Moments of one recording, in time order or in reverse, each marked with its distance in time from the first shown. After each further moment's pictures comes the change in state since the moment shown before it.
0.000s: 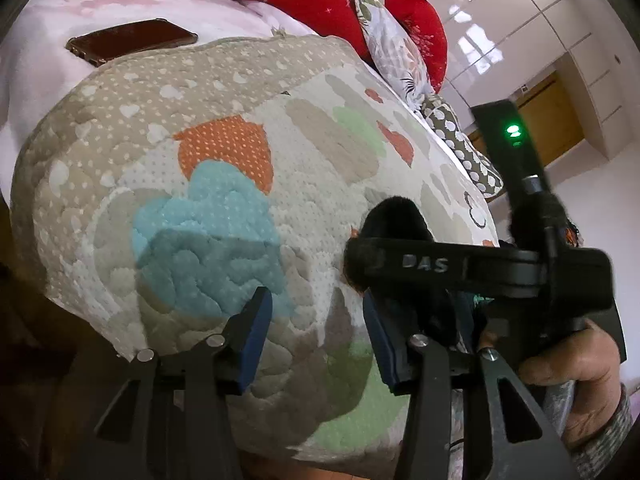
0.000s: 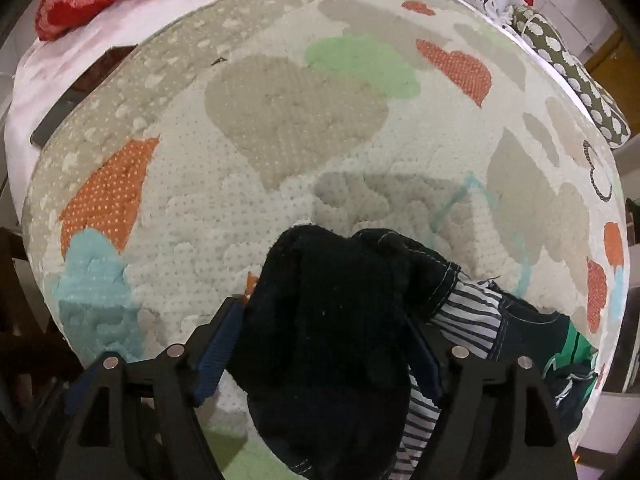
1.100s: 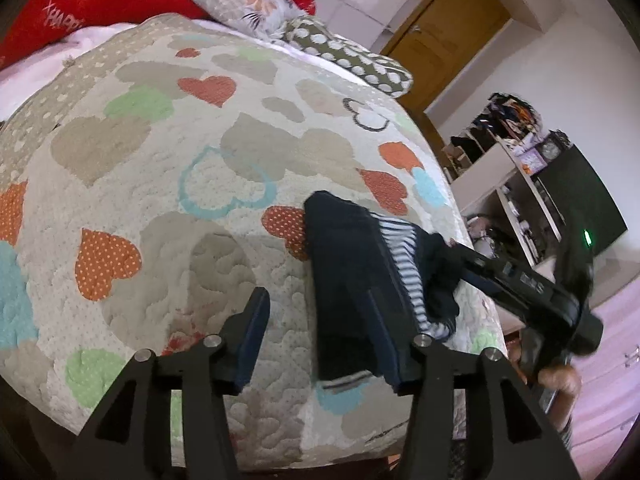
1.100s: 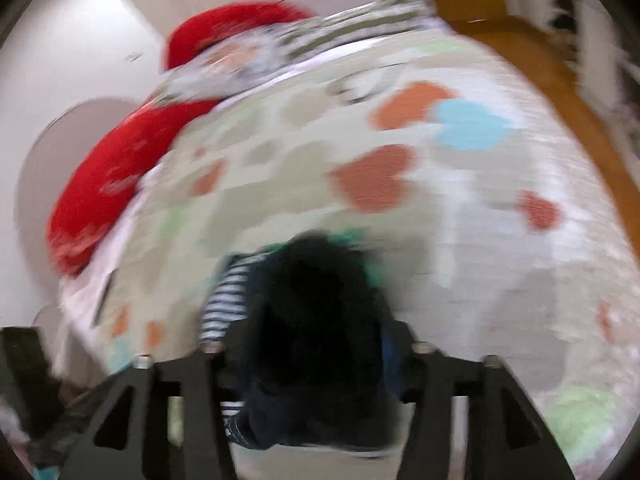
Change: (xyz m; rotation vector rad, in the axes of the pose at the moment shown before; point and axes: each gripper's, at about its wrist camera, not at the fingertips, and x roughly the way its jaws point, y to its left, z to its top) left arm 0.055 -0.193 -0.039 0.373 0.199 -0.084; right arm -0.085 -0.278 -0.208 0.704 -0.429 0.213
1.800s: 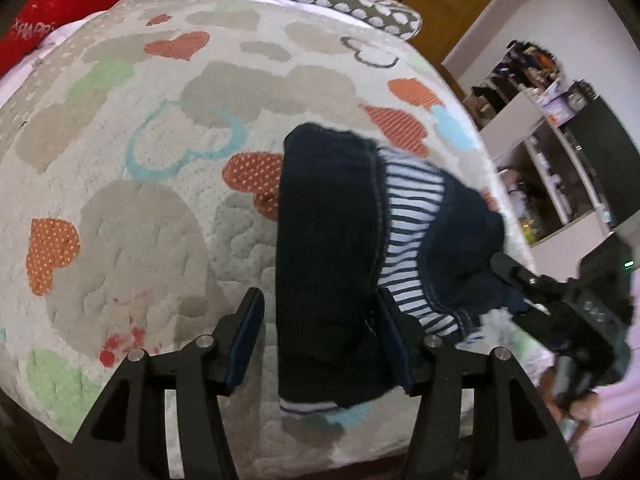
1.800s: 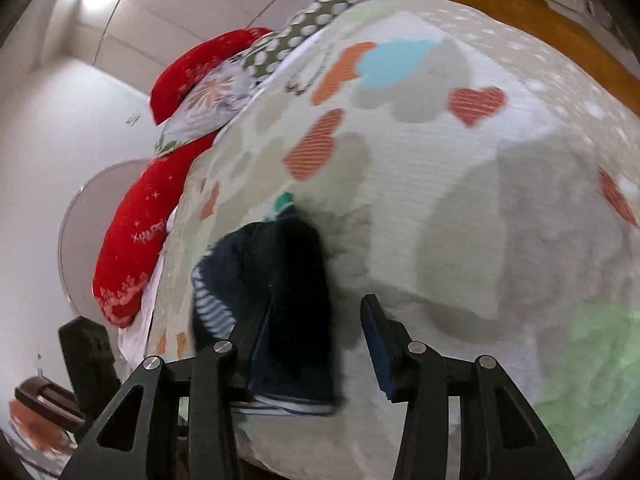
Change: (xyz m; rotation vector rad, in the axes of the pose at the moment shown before) left arm 0.058 -0.031 -0.012 0.081 0.143 0.091; right arm 0.006 -0.077 -0.040 0.253 0.017 0.256
